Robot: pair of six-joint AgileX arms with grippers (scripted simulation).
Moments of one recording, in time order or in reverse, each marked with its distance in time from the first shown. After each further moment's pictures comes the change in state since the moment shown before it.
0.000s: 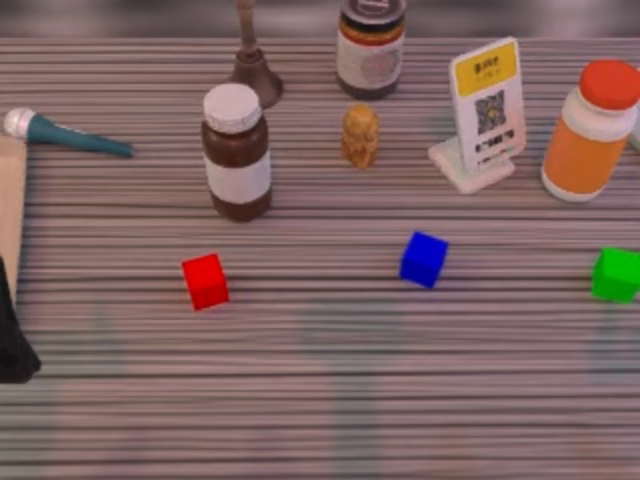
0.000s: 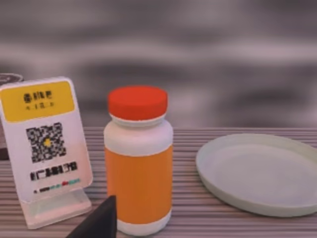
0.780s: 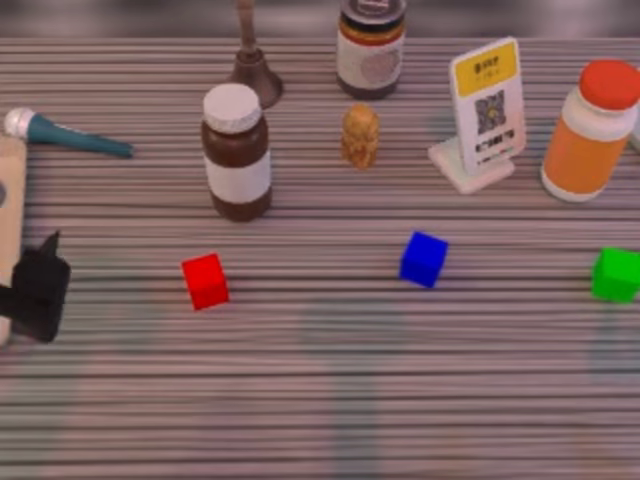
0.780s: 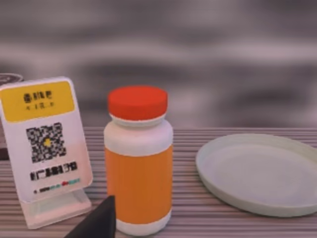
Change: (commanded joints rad) left arm -0.147 0.657 0.546 -0.384 0.008 0.284; right arm 0.000 0.000 0.000 0.000 0.000 0.000
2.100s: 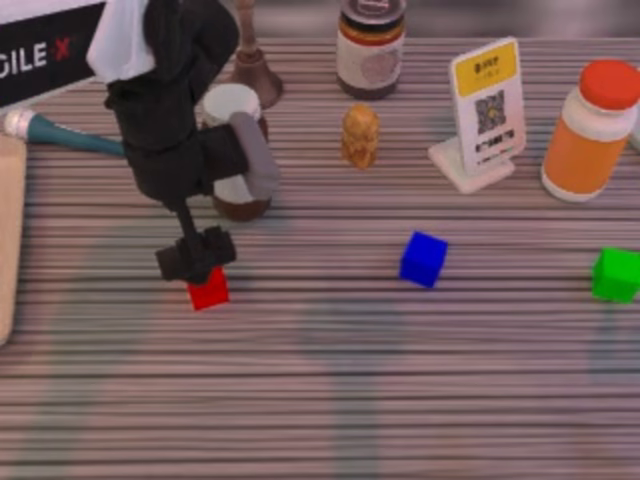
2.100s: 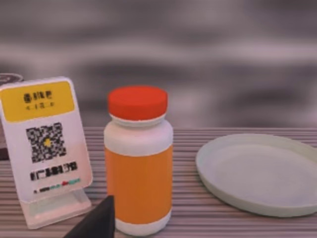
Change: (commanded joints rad) left arm -0.255 1.383 1.049 -0.741 -0.006 0.545; right arm 0.000 0.000 0.000 0.000 0.000 0.000
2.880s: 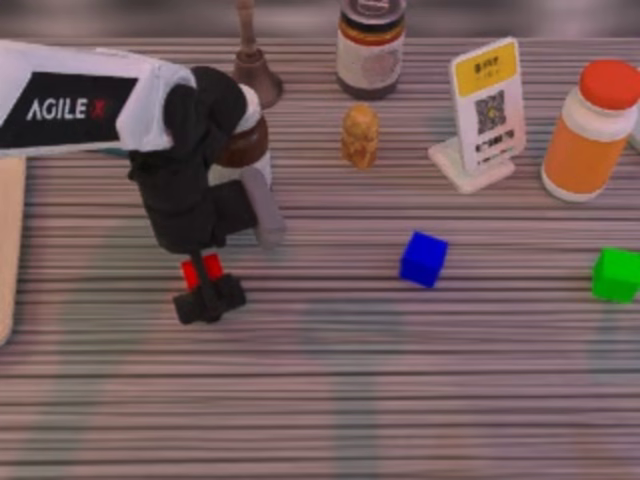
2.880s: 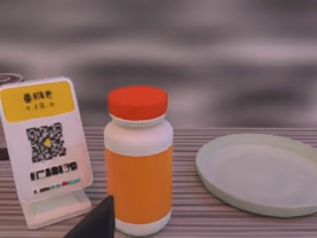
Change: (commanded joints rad) left arm -0.003 0.125 -0.187 0.310 0.001 0.005; right arm 0.000 0.000 0.000 0.000 0.000 0.000
